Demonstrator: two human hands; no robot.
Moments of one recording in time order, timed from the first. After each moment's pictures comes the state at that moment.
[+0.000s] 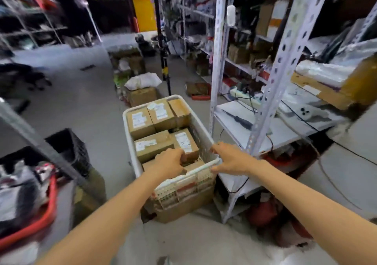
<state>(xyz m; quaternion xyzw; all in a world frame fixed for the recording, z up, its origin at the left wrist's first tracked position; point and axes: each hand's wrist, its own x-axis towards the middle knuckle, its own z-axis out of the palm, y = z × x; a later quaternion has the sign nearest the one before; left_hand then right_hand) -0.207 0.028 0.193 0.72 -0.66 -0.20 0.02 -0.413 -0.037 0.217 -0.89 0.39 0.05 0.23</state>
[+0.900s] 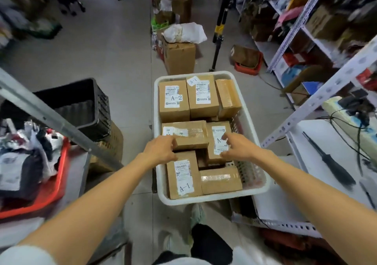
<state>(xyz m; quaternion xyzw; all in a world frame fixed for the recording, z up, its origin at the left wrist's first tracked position) 0.002 -0.074 0.099 0.81 -0.49 -0.32 0.05 -0.204 -0.223 0.111 -0.87 0.38 0.16 0.28</state>
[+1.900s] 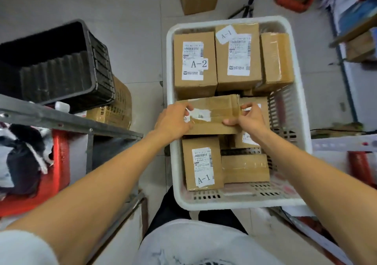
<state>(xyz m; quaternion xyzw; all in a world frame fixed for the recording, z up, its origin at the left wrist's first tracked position) 0.093 -0.144 0.001 0.83 -0.40 -0.36 0.17 -0.086 -0.292 -0.030 -0.57 0.63 0.01 0.53</state>
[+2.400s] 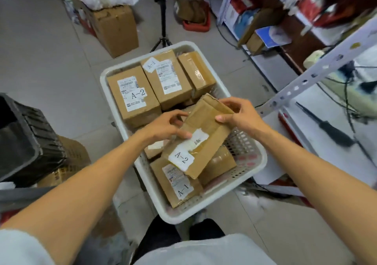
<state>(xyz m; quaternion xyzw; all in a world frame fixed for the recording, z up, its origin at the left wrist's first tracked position) 0.051 -0.212 0.058 0.60 -0.46 -0.62 0.19 -0.183 -0.279 0.092 -0.63 0.58 -0.14 0.49</state>
